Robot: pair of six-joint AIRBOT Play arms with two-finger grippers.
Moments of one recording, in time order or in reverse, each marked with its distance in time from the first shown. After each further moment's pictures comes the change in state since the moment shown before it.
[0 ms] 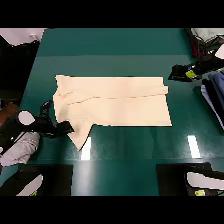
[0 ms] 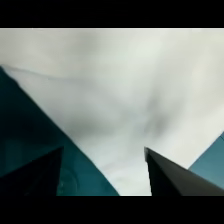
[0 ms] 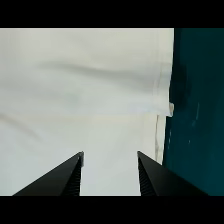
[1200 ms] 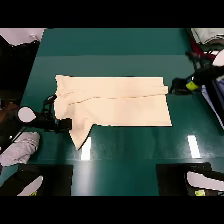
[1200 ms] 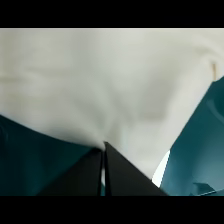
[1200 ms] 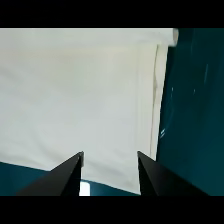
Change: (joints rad) left arm -0.064 0.026 0.100 0.027 -0.055 0.032; right arm -0.032 0.039 -0.161 -0.007 0.142 -0.031
